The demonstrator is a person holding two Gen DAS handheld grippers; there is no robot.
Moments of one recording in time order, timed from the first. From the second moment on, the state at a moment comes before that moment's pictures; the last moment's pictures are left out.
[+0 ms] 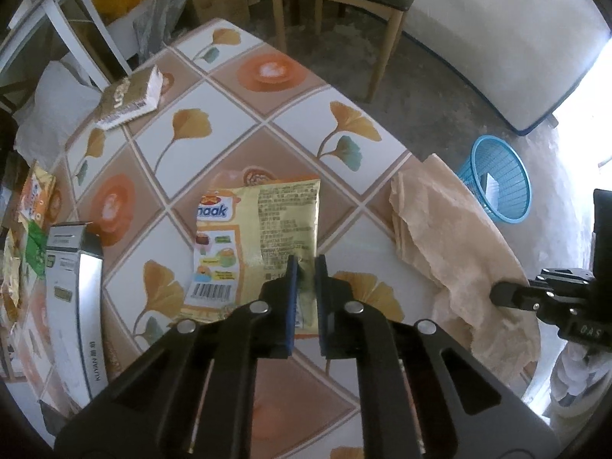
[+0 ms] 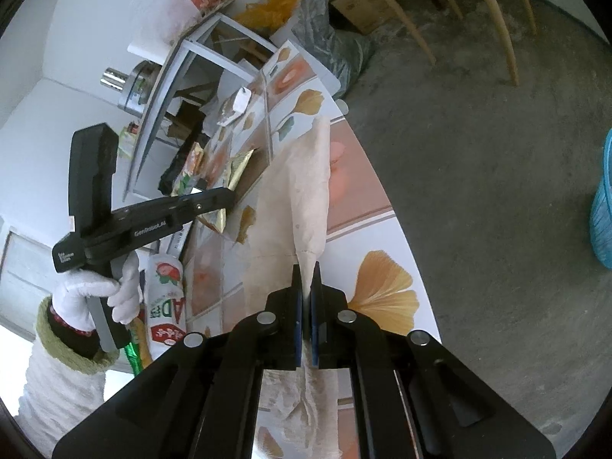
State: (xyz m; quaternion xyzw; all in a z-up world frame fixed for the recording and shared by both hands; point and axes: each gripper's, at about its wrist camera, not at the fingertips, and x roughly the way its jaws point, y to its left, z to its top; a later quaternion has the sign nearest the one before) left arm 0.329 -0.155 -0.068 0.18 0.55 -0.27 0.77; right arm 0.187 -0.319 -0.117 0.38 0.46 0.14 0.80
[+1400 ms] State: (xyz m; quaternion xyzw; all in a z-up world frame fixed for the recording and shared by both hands) left arm 0.233 -0.513 -0.086 0.07 0.54 -0.51 0.67; right arm 0.027 -0.625 -0.152 0.50 0.34 -0.14 0.79
